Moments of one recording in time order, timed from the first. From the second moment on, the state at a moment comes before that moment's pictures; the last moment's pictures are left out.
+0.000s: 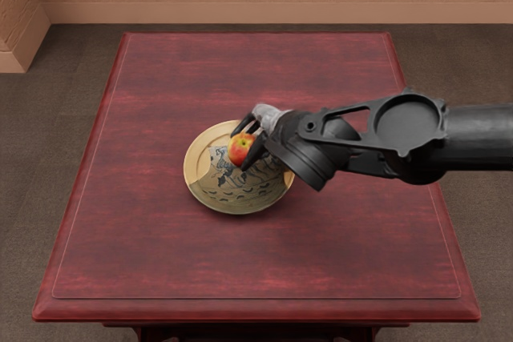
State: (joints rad) left arm -0.02 0.00 0.00 -0.15 0.03 -0.15 0.09; right arm 1.51 -0.13 -0.20 1.40 -0.18 -0.61 -0.61
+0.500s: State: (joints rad) left arm -0.02 0.00 0.00 -0.15 0.03 -0.15 0.09; right arm 1.52 -0.16 -0.20 1.42 -0.22 -0.61 -0.61
